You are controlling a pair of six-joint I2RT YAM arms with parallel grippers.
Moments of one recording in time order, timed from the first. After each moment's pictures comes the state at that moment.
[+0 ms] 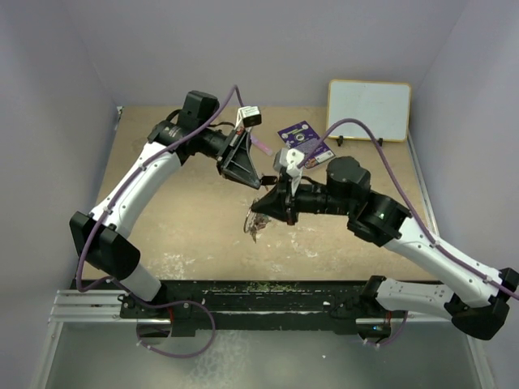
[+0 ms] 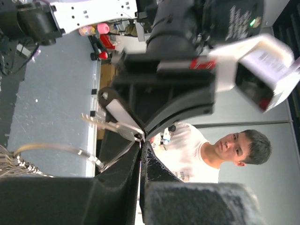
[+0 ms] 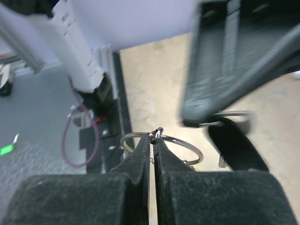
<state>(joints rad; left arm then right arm) -0.47 1.59 1.65 -0.78 1.57 -0.69 0.90 1.06 1.21 -0.29 -0.42 0.02</state>
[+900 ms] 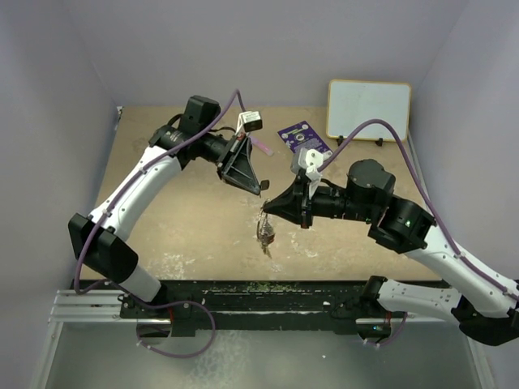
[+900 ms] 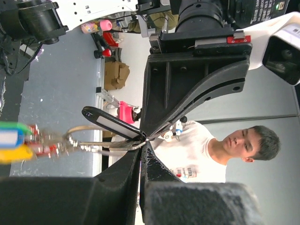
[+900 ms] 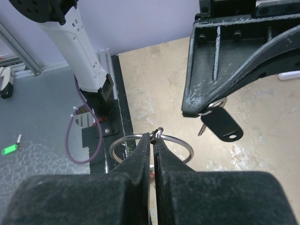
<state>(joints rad) -0.48 1.57 1.62 -0.75 1.56 -0.66 0.95 0.97 1.26 -0.44 -0.38 0.02</state>
